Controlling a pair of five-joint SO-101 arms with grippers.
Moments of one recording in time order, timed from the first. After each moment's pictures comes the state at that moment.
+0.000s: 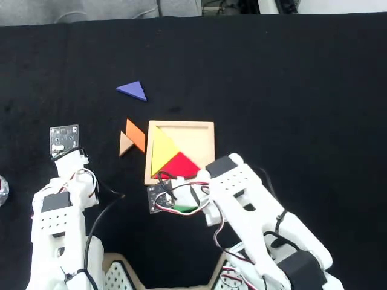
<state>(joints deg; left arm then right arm) -18.7 -55.1 80.4 44.1 -5.9 -28.6 -25.4 57.5 71.4 71.5</state>
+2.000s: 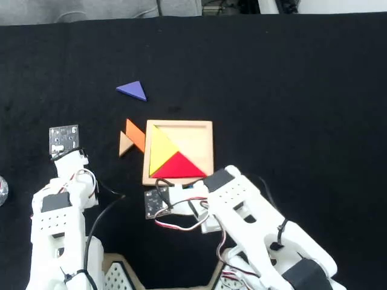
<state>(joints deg) -18.7 -55.1 80.6 44.1 -5.9 -32.9 -29.7 64.0 66.2 63.8</state>
